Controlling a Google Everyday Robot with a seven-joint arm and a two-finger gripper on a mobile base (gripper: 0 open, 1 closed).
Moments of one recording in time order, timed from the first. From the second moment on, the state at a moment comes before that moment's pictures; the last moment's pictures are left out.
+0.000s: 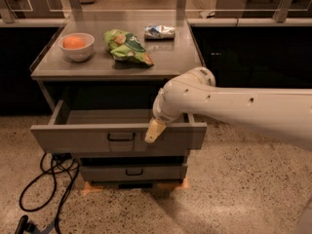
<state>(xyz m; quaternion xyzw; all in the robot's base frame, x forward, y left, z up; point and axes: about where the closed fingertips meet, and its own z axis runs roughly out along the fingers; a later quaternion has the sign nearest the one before) 0.656 -0.017 0.700 -0.60 0.74 -0.04 0.30</state>
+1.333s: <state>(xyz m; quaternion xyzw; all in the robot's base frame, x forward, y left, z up) 0.647 -0.027 0.682 -0.60 0.74 -0.08 0.29</state>
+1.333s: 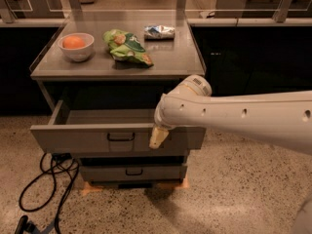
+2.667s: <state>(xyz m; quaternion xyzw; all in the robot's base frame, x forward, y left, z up) 0.659 -0.027 0.645 -0.58 0.75 0.02 0.31</state>
